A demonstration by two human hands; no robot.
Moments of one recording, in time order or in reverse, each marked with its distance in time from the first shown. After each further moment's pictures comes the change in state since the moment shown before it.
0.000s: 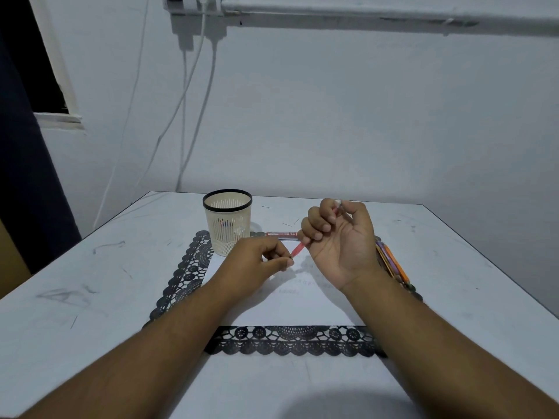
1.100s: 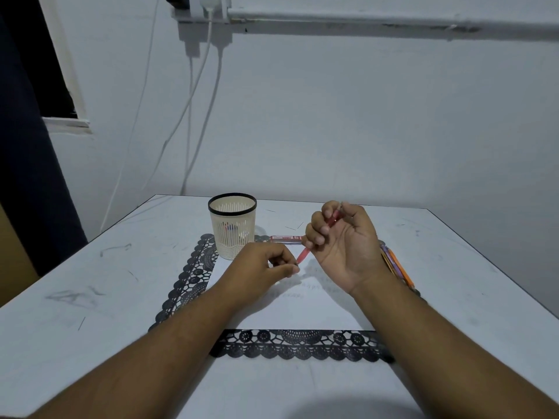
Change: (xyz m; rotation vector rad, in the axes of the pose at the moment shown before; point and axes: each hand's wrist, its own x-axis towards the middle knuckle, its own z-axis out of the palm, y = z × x) left_hand -0.003 0.003 0.002 -0.013 -0.036 0.014; right_hand 0.000 -0.005 0.002 -0.053 0.020 0.042
